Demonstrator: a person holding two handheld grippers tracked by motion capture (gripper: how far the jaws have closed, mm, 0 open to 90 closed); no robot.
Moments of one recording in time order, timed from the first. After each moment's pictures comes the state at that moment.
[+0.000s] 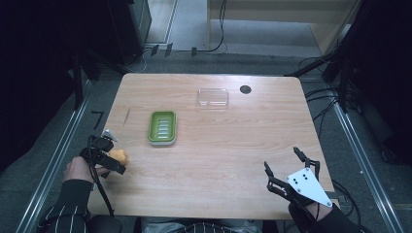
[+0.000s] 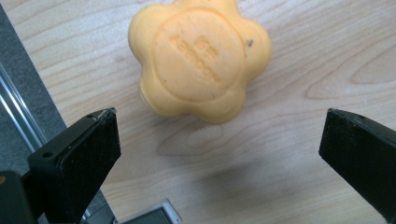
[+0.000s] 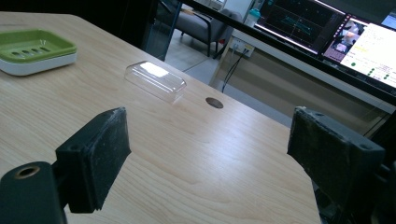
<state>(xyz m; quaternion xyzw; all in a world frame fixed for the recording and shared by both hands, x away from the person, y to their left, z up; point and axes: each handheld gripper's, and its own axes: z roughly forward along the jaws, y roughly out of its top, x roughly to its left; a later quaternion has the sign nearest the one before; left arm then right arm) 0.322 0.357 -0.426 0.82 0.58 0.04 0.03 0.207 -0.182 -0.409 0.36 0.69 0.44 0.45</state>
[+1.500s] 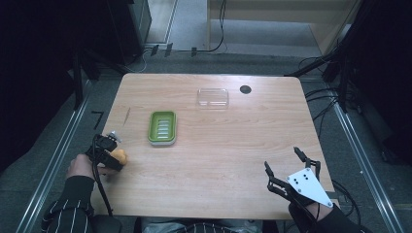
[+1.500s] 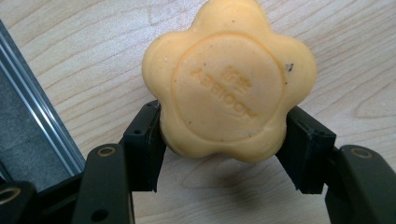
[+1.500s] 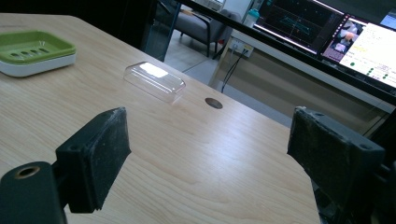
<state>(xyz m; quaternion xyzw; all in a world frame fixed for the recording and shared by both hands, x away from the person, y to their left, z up) 0.333 0.357 -0.443 0.84 0.54 0.07 0.01 0.206 -0.182 -0.409 0.36 0.68 0.44 0.45</state>
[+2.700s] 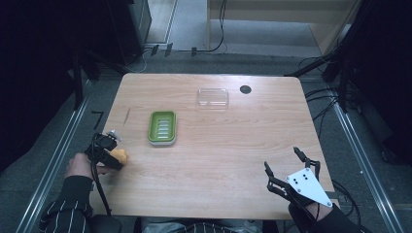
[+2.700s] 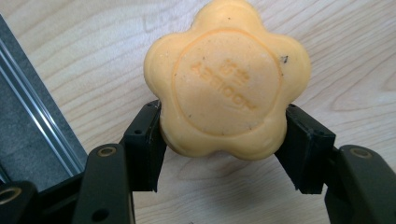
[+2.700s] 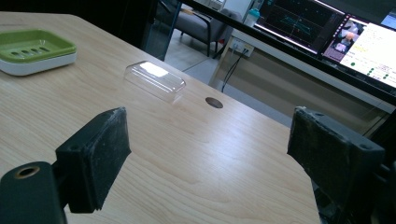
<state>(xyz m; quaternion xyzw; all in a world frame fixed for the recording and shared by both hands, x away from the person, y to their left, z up) 0.331 0.353 -0.433 0.84 0.53 0.07 0.01 0.206 -0.182 -0.409 0.36 0.68 0.44 0.45</state>
